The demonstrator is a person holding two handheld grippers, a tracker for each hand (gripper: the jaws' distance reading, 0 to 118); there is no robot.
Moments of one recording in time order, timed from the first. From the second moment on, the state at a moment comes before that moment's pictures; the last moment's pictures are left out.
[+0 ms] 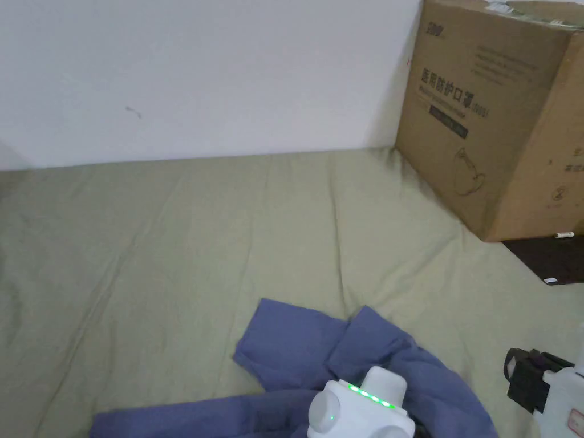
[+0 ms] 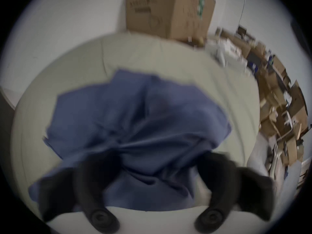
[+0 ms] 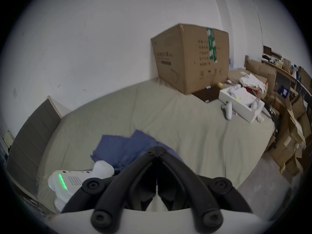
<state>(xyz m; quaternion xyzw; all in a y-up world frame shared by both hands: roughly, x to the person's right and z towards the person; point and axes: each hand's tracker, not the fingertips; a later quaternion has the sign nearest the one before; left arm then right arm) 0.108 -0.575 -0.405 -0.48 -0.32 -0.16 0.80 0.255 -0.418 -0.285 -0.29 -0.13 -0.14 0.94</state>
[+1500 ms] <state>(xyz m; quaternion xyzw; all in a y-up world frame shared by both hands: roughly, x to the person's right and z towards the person) -0.217 -0.574 -0.493 -0.50 -0.02 0.01 0.86 0.226 -0.482 -0.333 -0.38 -0.08 -0.15 0.91</state>
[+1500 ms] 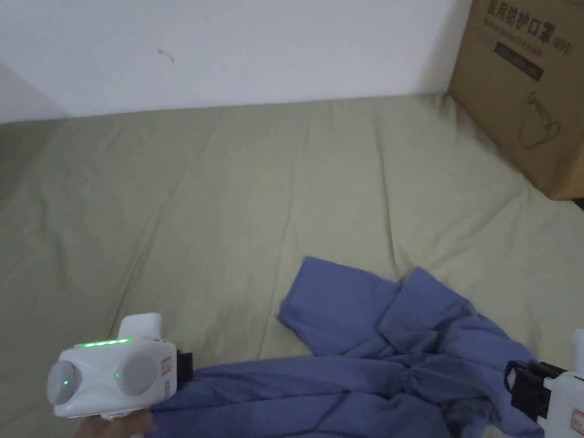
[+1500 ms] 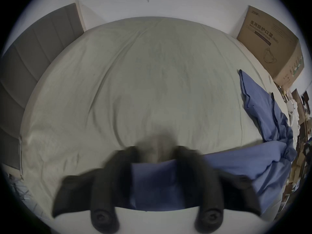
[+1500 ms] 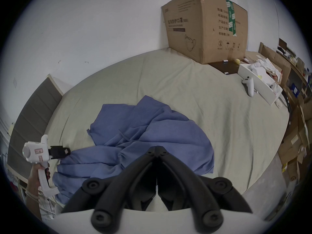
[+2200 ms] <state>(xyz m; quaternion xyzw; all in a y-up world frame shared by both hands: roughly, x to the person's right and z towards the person) -0.229 -0.466 -0.454 -0.40 -0.02 0.02 0.92 0.318 -0.537 -0.545 -0.55 -0.02 -0.16 0.82</state>
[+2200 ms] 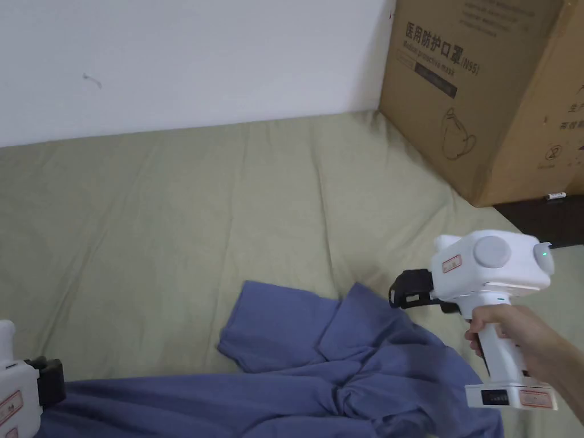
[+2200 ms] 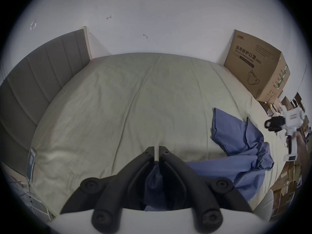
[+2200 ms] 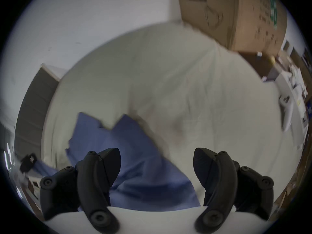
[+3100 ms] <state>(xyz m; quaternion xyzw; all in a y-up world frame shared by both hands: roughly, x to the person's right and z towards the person) -0.246 -0.304 -0.455 -0.23 0.00 -0.01 0.97 0.296 -0.280 -0.521 -0.35 0.02 -0.09 0.93</state>
